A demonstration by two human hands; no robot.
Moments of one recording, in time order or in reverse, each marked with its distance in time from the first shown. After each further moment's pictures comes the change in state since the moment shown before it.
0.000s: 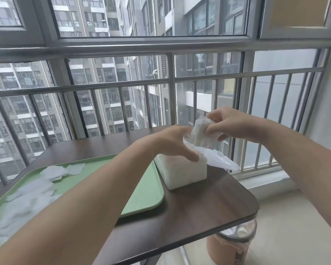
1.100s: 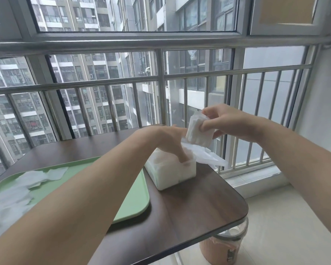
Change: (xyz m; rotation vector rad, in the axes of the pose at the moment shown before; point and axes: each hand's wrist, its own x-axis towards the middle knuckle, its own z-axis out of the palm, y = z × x) left_hand 0.032 0.023 -0.003 0.263 -0.215 0.023; right_hand 0.004 0.020 -0.012 0.129 -0.005 -0.033
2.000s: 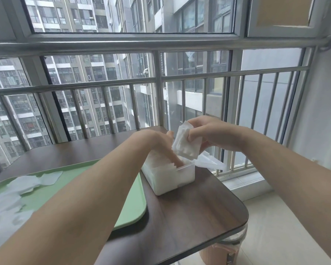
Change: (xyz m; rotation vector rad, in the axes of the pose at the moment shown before) left_hand 0.052 -0.042 0.022 0.067 -0.119 -0.257; right_hand 0.008 -0.004 0.026 0.118 -0.182 0.008
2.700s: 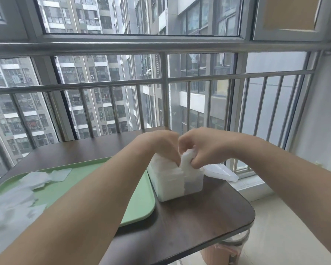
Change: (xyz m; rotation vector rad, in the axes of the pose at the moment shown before) left_hand -0.045 0.004 -0.008 0.092 0.157 0.208; right_hand -0.011 -0.034 0.036 -0.724 -0.078 -0.026
